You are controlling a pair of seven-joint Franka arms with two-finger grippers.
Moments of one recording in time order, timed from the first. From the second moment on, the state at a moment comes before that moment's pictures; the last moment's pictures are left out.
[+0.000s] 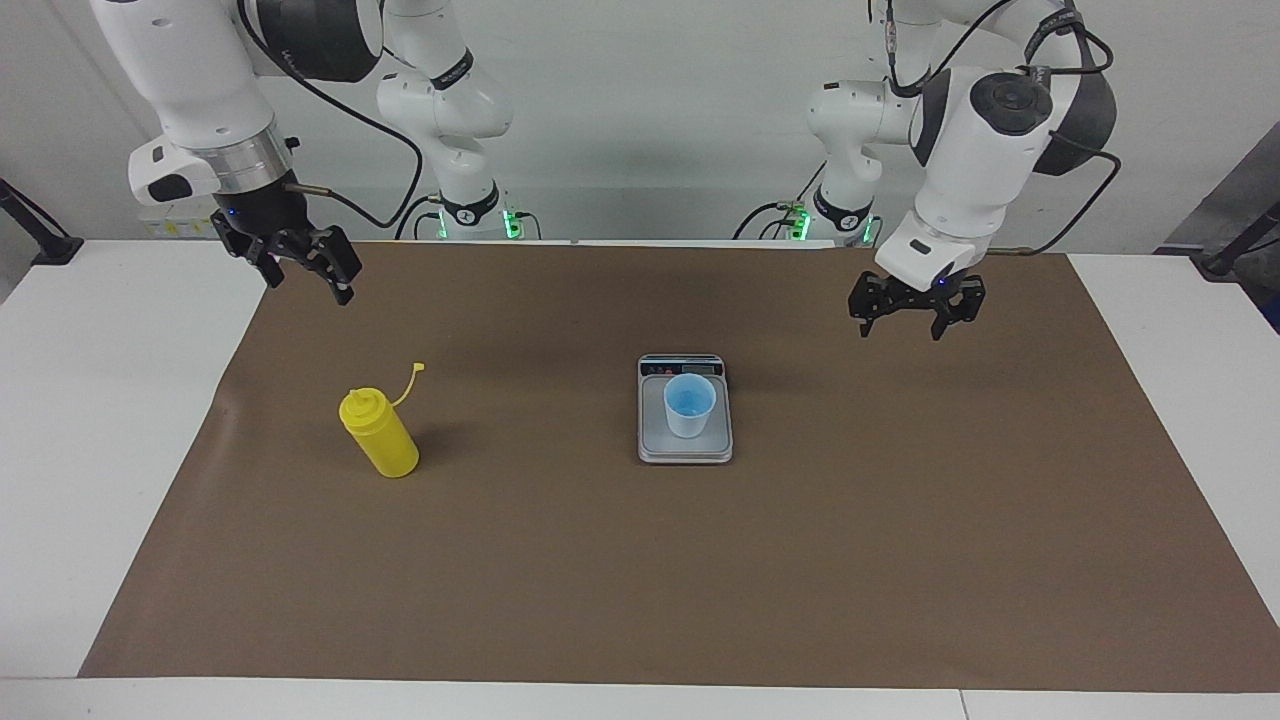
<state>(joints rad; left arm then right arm) -0.07 -0.03 -0.13 -1.80 0.05 1.74 -0.01 -0.17 0.19 0.11 -1.41 -0.03 1.67 0.40</state>
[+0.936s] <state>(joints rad) 0.00 -0.04 -0.13 -1.69 -0.04 1.63 -0.01 -0.27 0.54 0.11 -1.27 0.06 1.77 0.54</state>
